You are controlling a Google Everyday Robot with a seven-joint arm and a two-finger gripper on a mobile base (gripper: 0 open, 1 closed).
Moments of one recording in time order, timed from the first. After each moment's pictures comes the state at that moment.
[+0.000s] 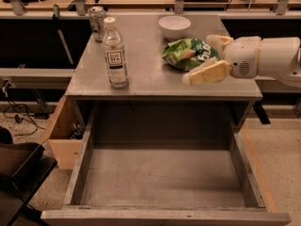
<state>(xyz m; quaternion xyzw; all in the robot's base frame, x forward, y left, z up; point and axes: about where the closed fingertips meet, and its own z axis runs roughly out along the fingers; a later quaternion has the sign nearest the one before) 0.586 -0.119 0.946 -0.43 0.67 0.28 0.53</state>
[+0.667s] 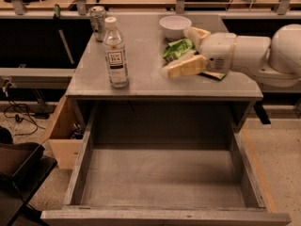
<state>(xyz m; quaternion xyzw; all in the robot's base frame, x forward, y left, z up) 0.604 -0.066 0.960 -0.44 0.61 0.33 0.57</state>
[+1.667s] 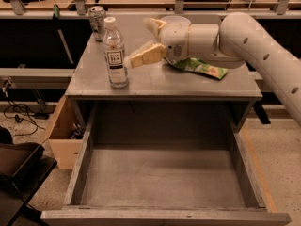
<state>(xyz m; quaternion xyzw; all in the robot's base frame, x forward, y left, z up) 0.638 0.038 0.967 -0.48 0.56 0.39 0.55</state>
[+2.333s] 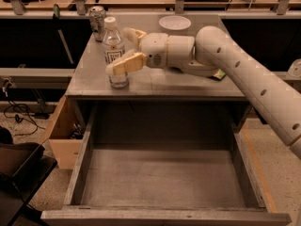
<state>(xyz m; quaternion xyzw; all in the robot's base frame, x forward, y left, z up) 0.636 0.091 0.945 -0.48 0.53 0.45 0.54</state>
